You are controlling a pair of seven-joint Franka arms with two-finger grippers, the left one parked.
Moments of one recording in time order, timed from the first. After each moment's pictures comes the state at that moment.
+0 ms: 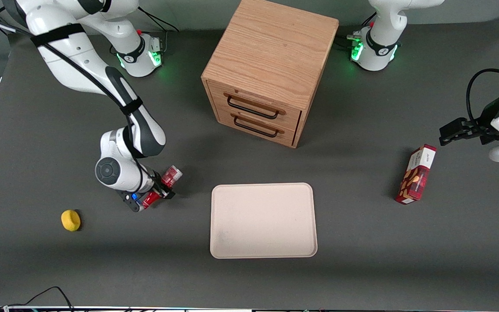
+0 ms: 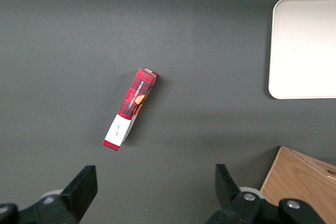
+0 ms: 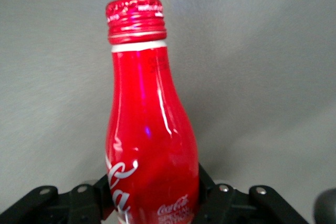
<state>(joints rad) 0.20 0.56 0.07 -1.82 0.07 2.26 0.98</state>
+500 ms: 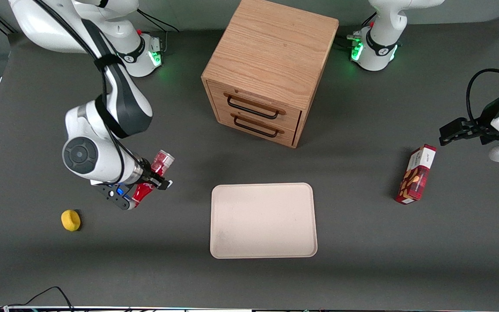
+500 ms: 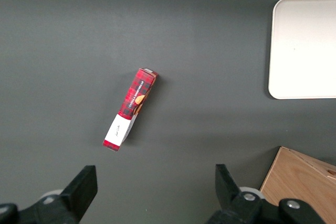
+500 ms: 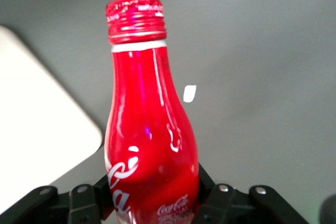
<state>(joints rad) 0.20 0.44 0.16 -1.50 0.02 1.80 0.92</state>
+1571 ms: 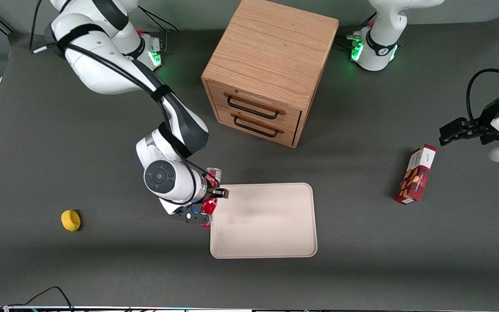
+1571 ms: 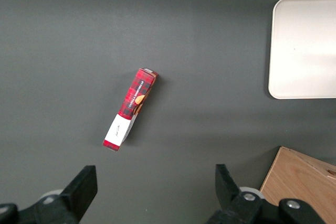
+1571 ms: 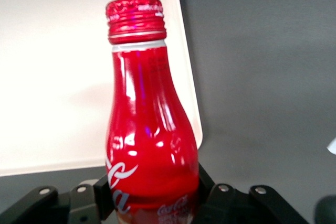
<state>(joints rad) 0.27 0.86 0.32 -1.18 -0.10 1.97 0.70</state>
